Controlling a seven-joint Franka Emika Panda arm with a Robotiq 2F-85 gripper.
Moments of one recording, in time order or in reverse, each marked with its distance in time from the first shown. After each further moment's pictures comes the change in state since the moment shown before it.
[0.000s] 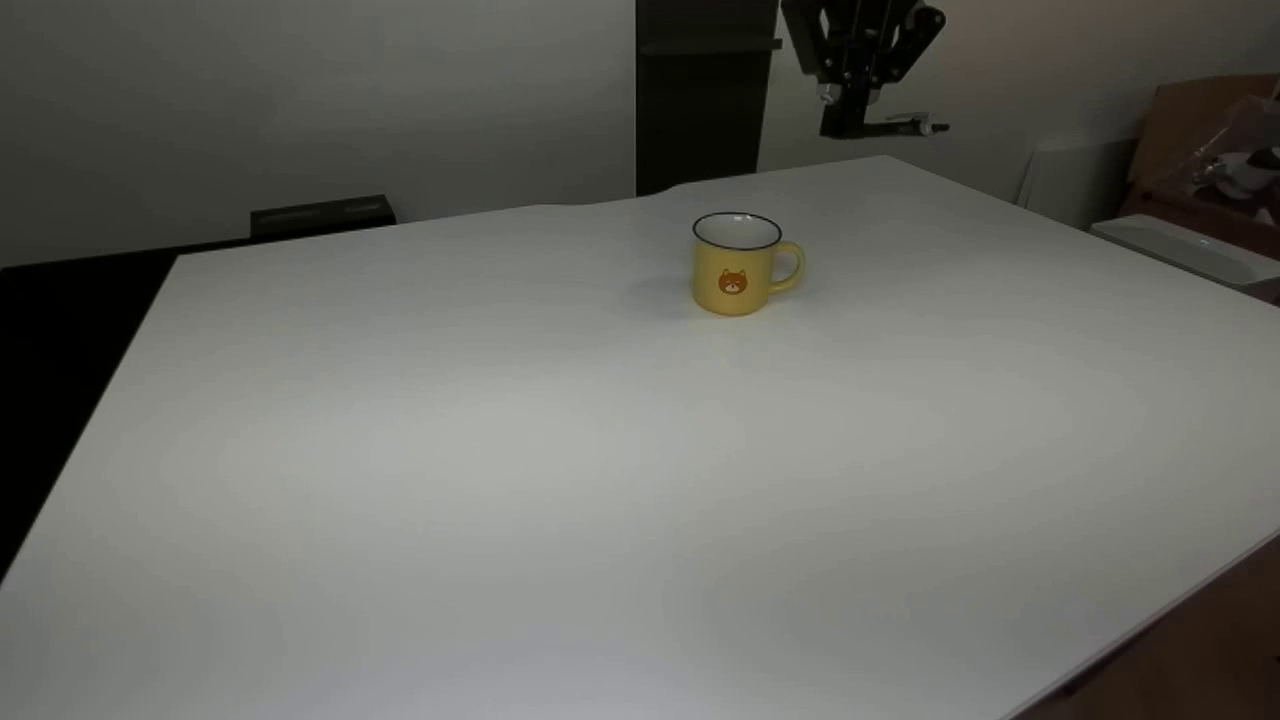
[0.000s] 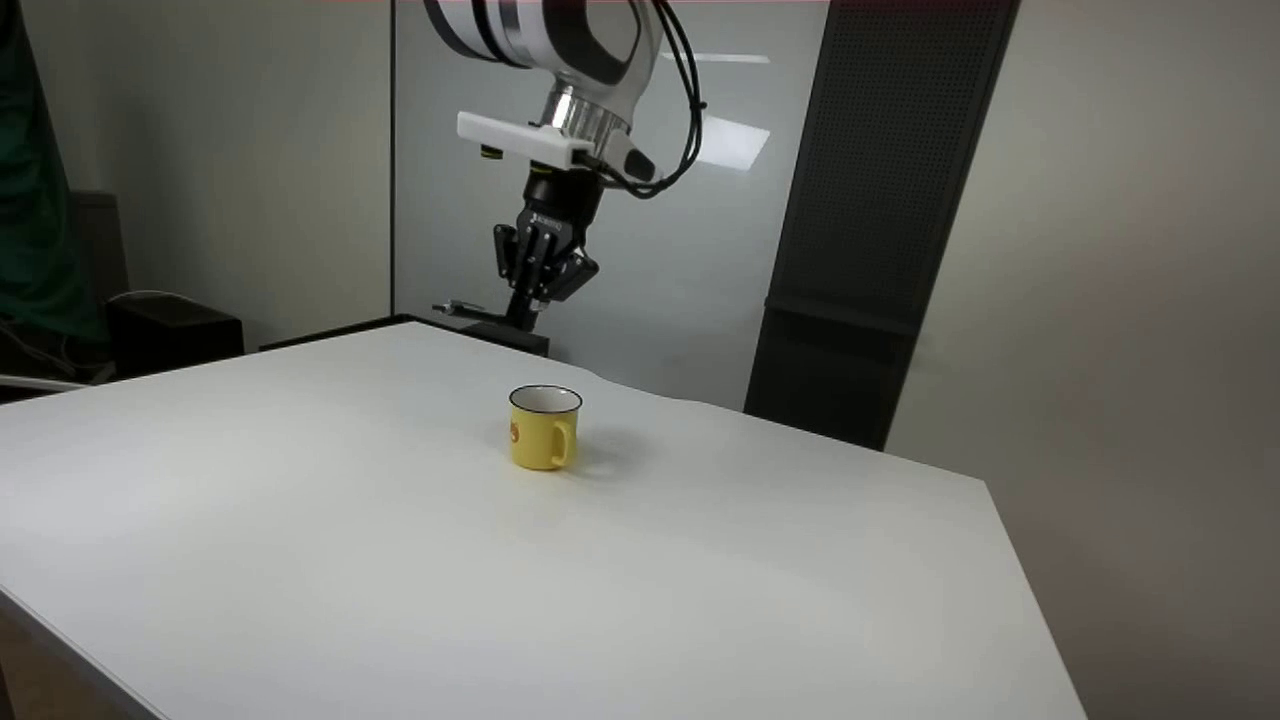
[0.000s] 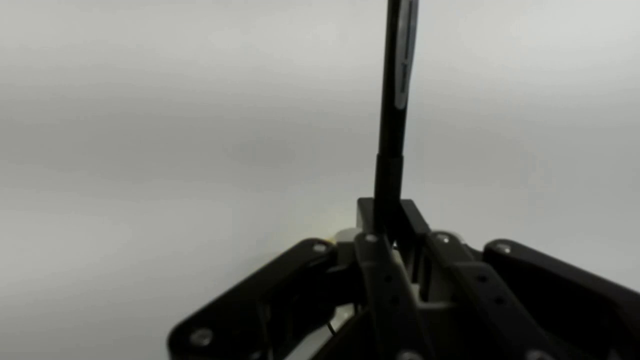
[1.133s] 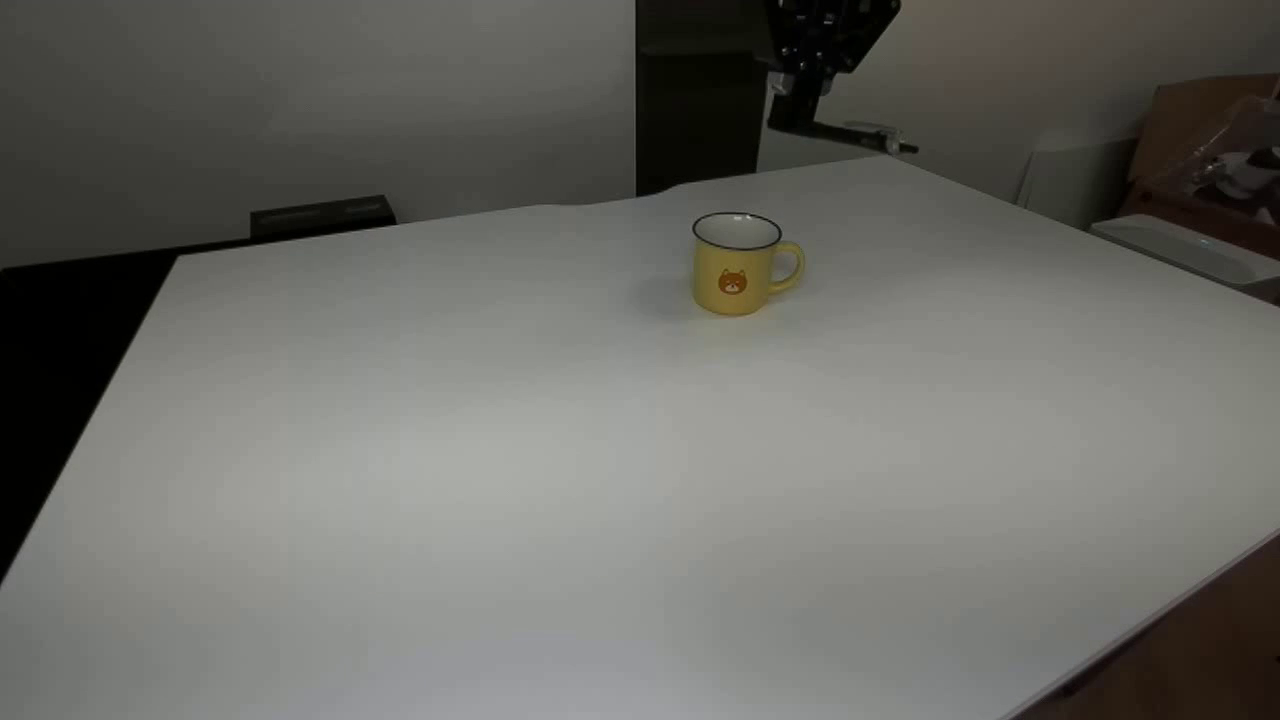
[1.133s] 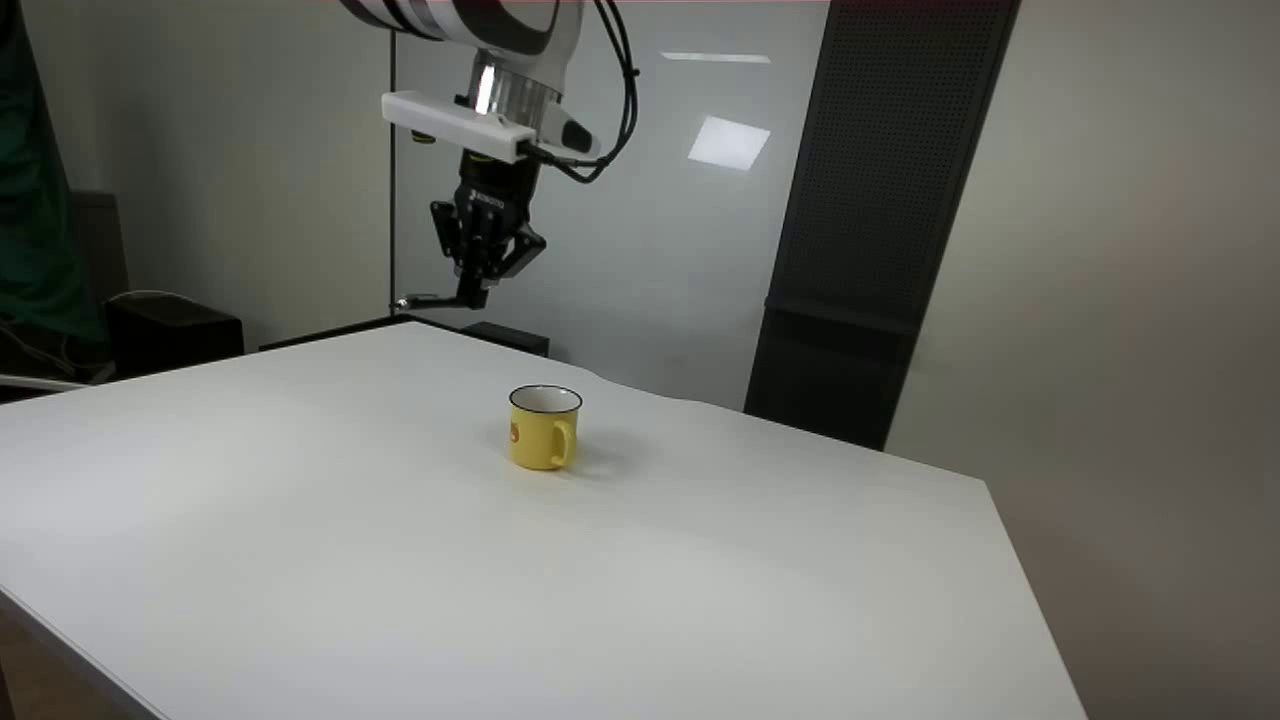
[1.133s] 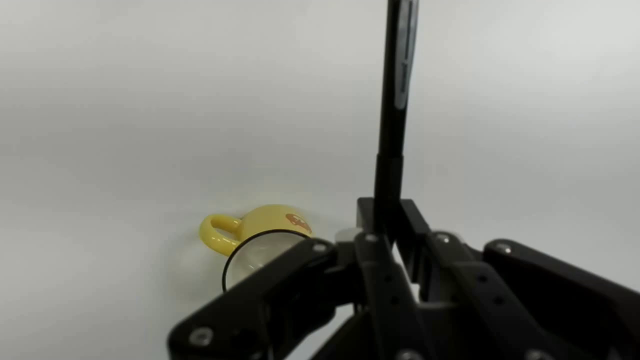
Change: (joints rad) arm 0.049 -0.142 0.061 -0.202 0.010 0.216 -0.129
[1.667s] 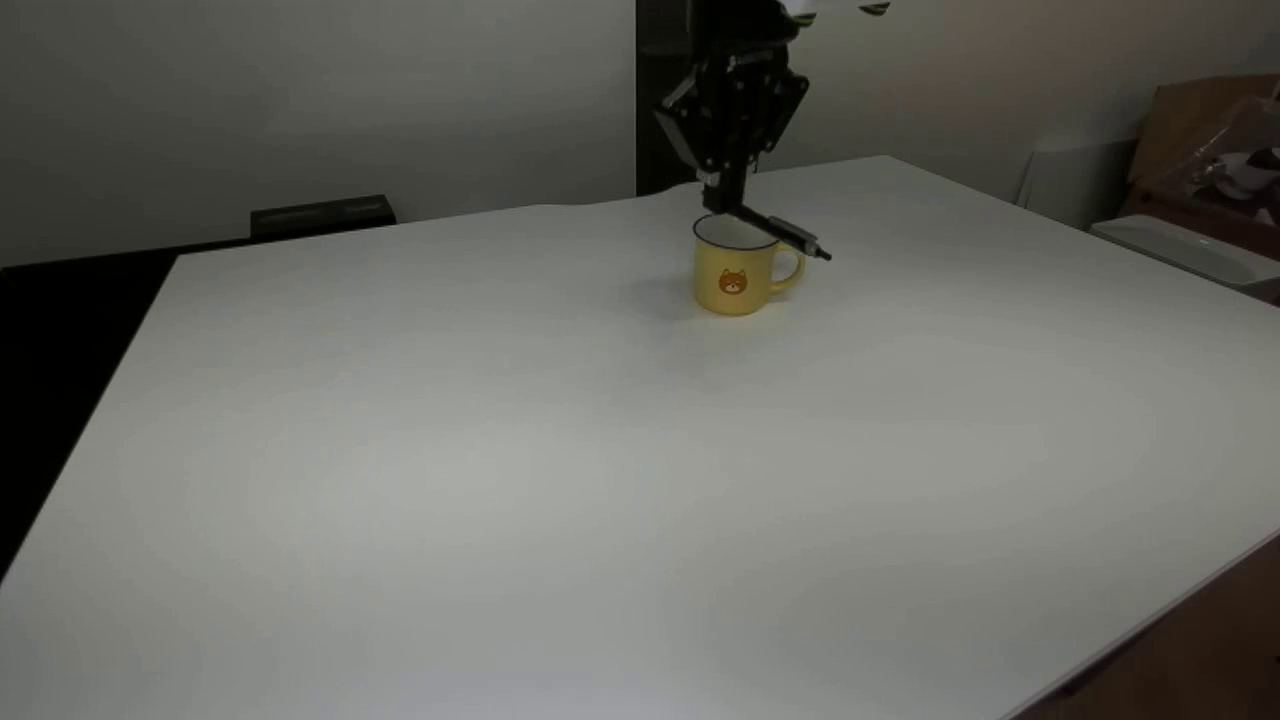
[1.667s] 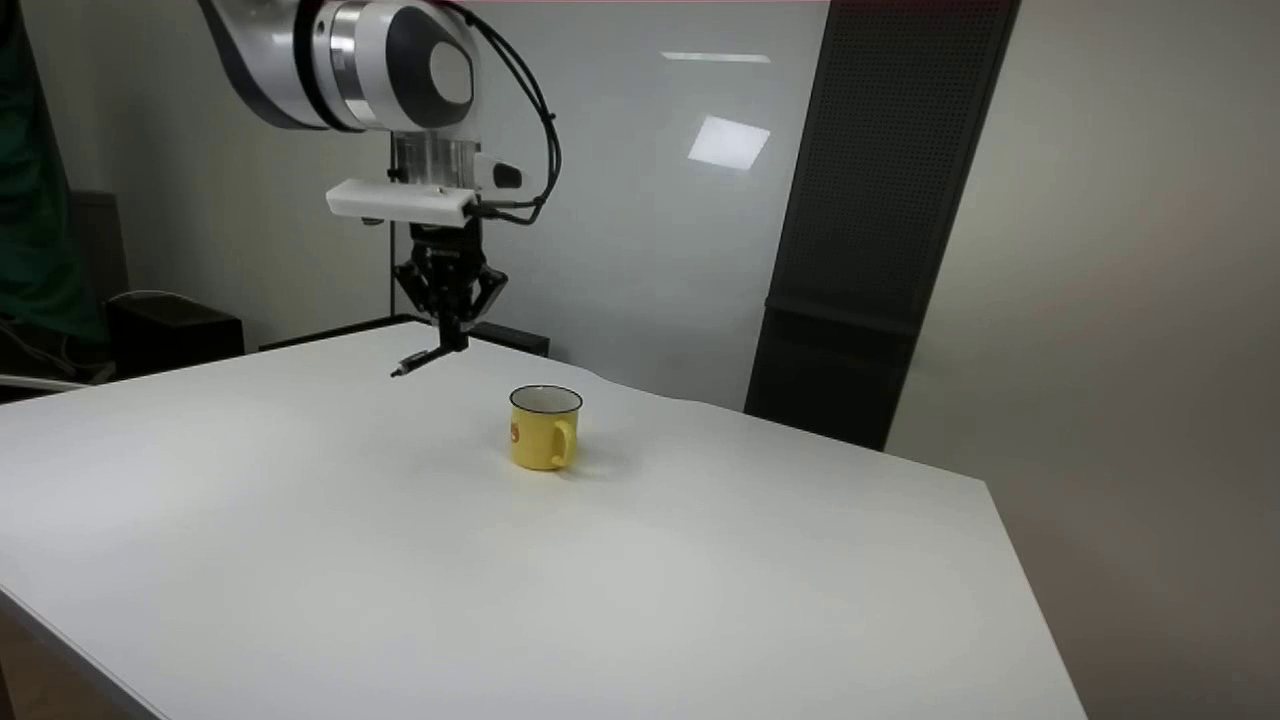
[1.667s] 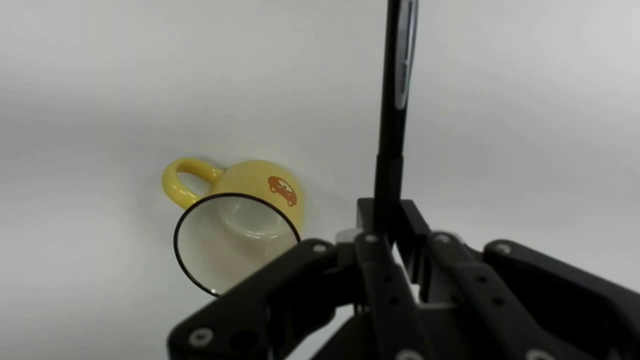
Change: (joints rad) arm 0.171 0.103 -0.041 -0.052 -0.290 0.291 0.184
